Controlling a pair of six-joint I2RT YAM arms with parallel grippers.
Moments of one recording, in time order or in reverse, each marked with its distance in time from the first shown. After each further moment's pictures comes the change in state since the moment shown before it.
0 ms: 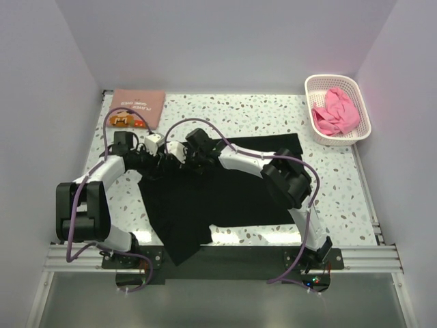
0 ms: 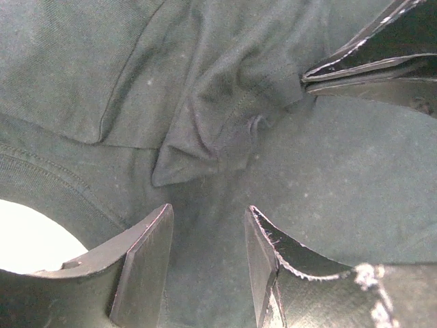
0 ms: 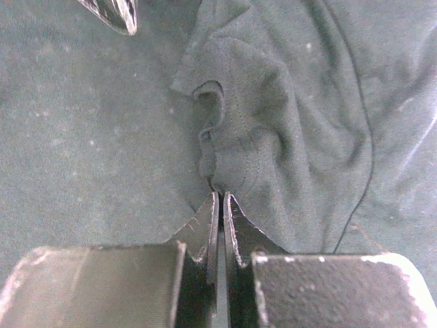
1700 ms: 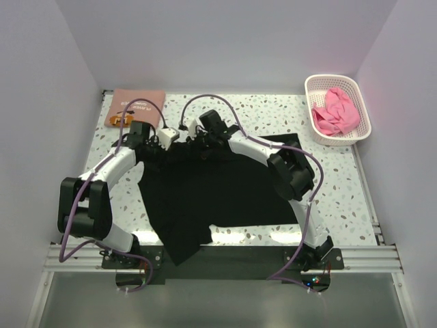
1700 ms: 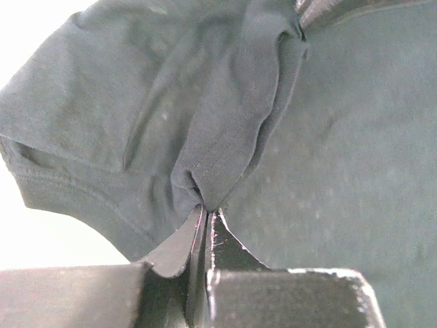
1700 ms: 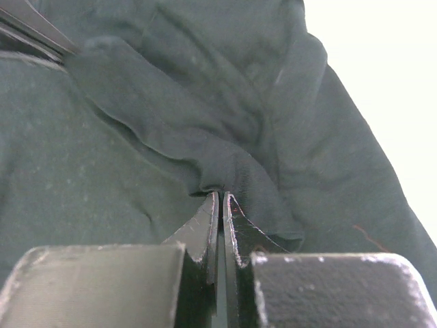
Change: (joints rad) left arm -0.182 0.035 0.132 -0.056 -0.273 -0.052; right arm -0.145 0.045 0.133 -0.020 -0.127 0.304
